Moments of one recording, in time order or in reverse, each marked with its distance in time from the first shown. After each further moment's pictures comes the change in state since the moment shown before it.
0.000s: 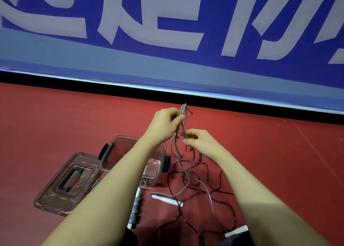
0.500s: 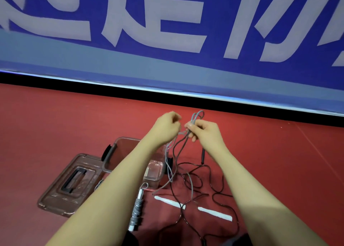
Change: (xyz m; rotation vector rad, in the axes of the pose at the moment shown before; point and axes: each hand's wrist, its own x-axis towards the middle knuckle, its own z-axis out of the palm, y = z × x) left_hand 0.005 -0.004 -0.001 0.016 -0.123 -0.189; right_hand 0.011 -0.011 0.003 0.225 0.312 -0.153
